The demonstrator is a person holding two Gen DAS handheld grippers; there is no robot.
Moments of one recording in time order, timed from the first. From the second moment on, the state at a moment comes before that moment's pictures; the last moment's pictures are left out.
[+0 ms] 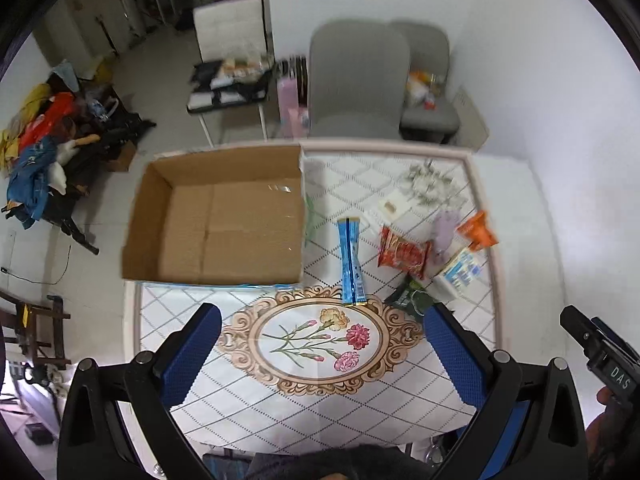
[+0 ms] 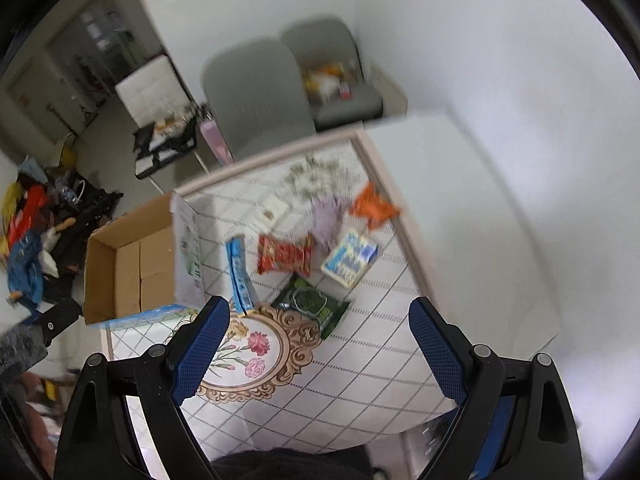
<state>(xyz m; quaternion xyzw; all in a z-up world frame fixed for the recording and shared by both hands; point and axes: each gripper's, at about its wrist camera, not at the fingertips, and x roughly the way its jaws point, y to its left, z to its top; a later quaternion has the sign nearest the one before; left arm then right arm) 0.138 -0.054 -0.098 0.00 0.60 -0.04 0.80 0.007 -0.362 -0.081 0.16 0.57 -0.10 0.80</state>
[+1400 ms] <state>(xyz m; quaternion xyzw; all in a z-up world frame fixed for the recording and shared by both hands) 0.292 -0.216 -0.425 -0.09 0.83 -0.04 0.56 0.118 -0.436 -0.399 0.21 0.74 -0.09 0.63</state>
